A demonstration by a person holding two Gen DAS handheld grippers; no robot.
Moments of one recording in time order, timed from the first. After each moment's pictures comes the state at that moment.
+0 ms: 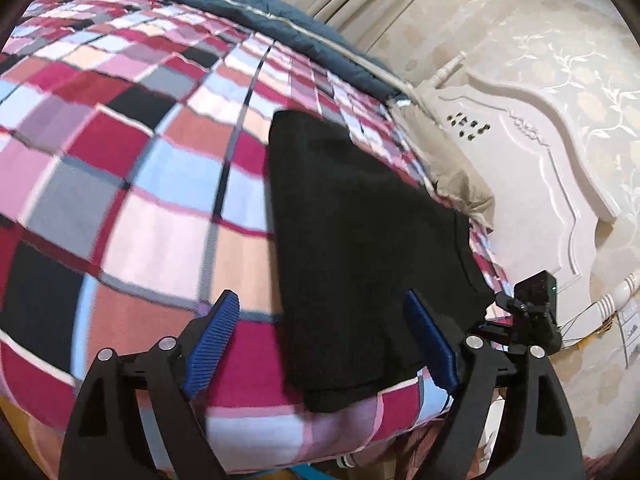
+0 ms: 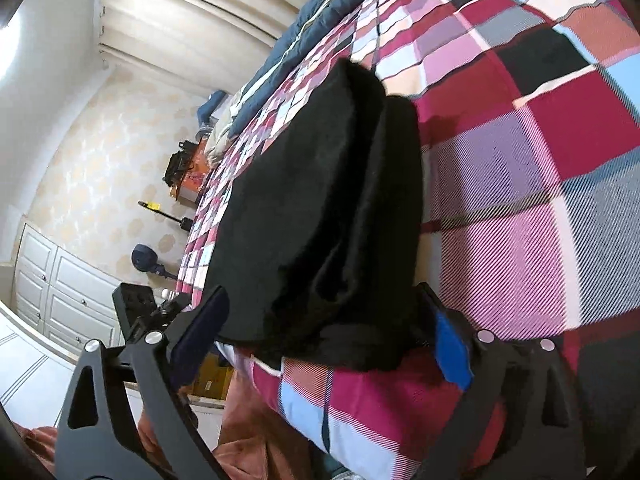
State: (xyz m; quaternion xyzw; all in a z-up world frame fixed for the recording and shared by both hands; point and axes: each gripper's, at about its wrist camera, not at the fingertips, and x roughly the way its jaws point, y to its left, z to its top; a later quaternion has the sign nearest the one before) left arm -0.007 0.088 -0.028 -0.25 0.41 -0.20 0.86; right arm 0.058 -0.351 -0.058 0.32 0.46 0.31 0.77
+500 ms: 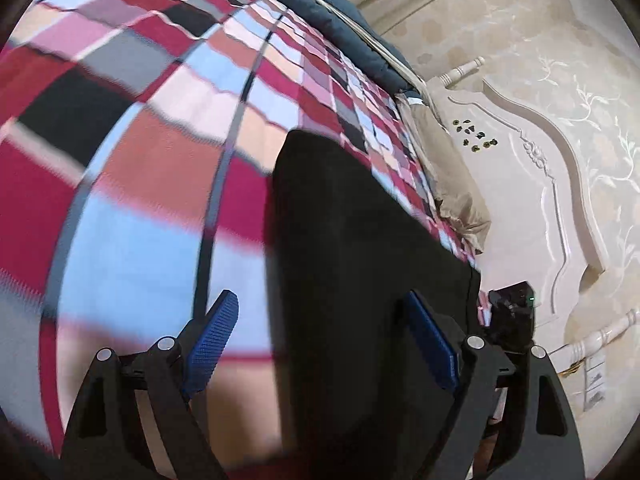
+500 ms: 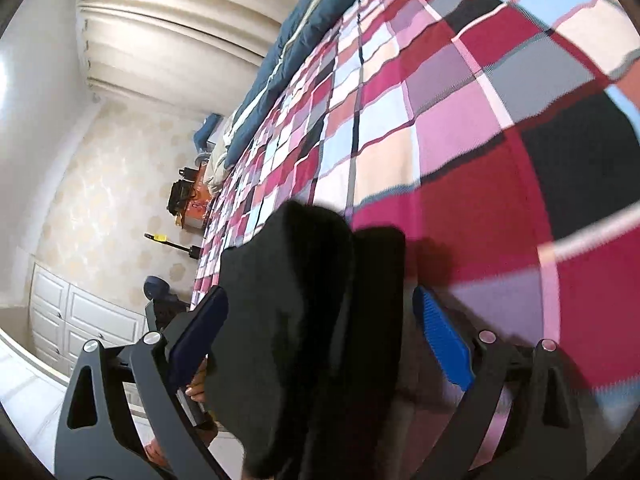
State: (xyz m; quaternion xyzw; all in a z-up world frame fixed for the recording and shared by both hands) left arm 0.110 0.099 -0.056 -0.32 0.46 -0.23 0.80; right arm 0.157 -0.357 -0.069 0.36 0.47 0.32 0.74
